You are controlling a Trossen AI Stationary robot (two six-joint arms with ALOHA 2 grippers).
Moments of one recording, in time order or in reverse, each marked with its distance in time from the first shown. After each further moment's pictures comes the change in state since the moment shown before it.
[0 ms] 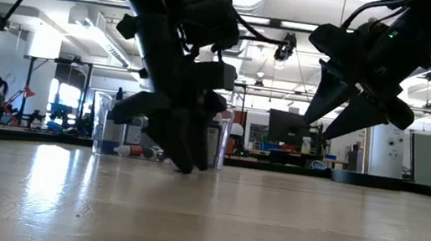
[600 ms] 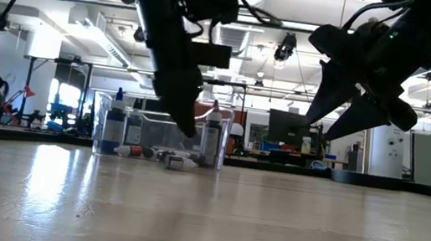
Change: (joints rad) left arm 0.001 -0.074 0.085 -0.223 -0.316 -0.531; right arm 0.001 0.000 -0.002 -0.005 0.001 0.042
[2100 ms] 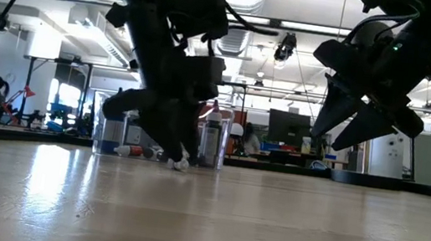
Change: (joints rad) left arm -0.007 0.007 -0.134 0.189 0.205 0.572; right arm -0.001 0.002 -0.034 -0.017 0.000 0.006
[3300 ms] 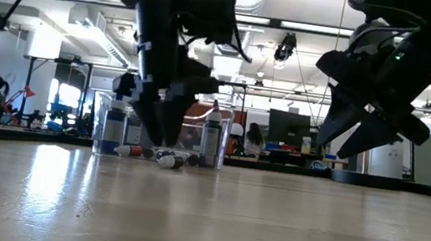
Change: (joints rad) left arm 0.044 0.032 0.170 -0.388 -0.104 -1.274; right arm -0.005 0.000 -0.031 0.002 -0.003 0.041
